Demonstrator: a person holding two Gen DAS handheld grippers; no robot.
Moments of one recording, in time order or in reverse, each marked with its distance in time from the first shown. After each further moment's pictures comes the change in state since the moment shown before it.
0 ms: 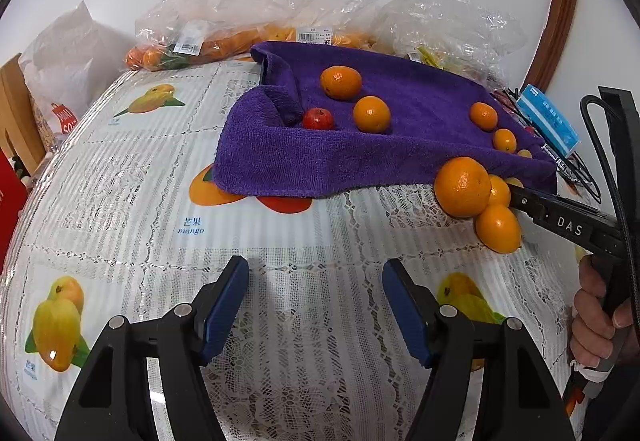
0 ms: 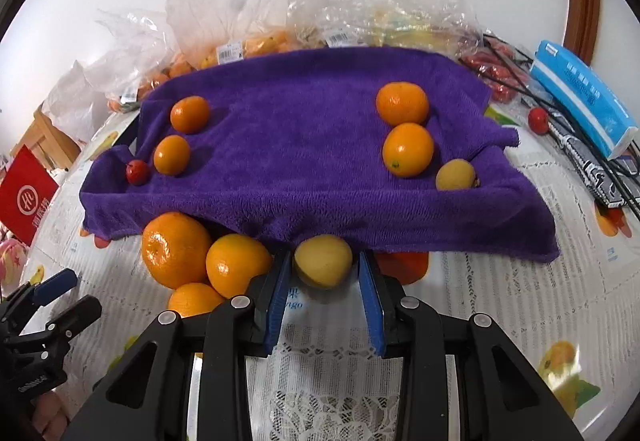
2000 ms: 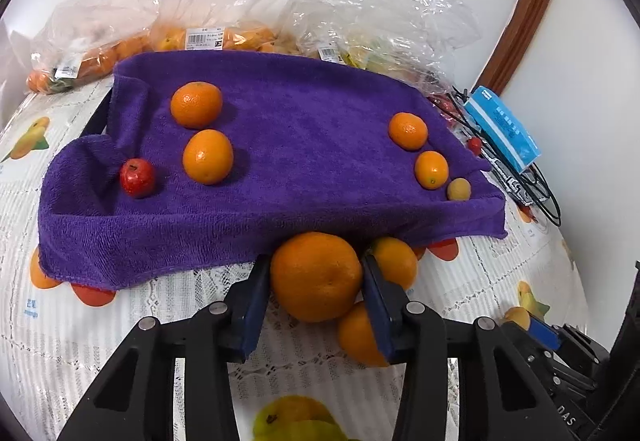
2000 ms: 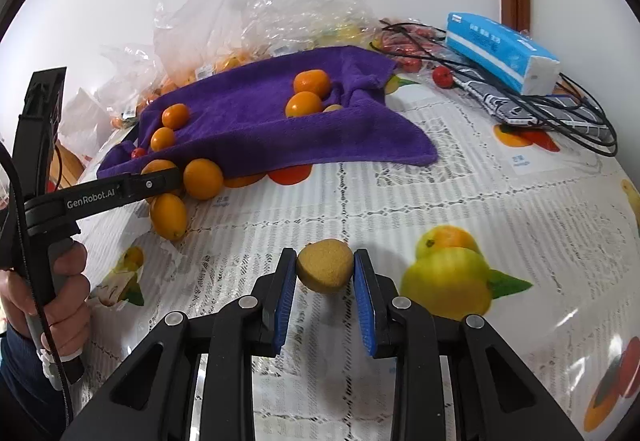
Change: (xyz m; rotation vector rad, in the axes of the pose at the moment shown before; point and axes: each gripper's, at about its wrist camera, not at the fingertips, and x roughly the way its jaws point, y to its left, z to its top) left arm 0.043 -0.085 0.047 0.011 0.038 -0.204; right arm -0.066 -0.063 -0.066 0.093 -0.055 0.013
